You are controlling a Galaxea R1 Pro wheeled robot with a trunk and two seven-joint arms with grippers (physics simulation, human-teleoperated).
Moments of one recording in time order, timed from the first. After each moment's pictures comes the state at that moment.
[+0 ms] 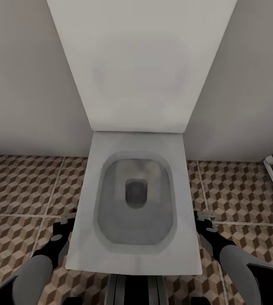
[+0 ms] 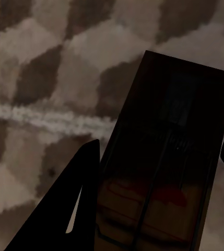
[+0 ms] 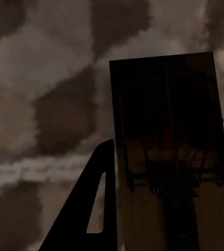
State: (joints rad) left arm -0.78 0.04 0.64 -0.26 -0.57 -0.22 0.09; right arm -0.86 -0.09 -0.15 -0.12 0.11 -0.11 -0.04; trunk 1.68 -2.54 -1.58
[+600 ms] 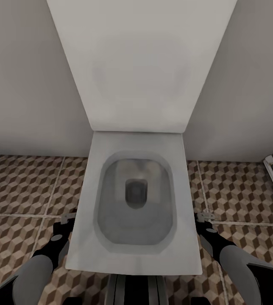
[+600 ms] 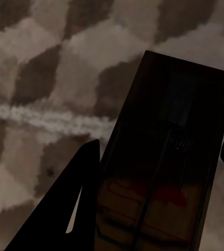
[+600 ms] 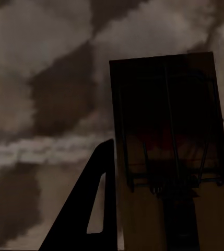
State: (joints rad) left arm -0.78 0.04 0.64 -0.26 -0.57 -0.22 0.09; right arm -0.86 -0.09 -0.16 -0.11 0.11 -0.08 -0.04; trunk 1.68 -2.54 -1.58
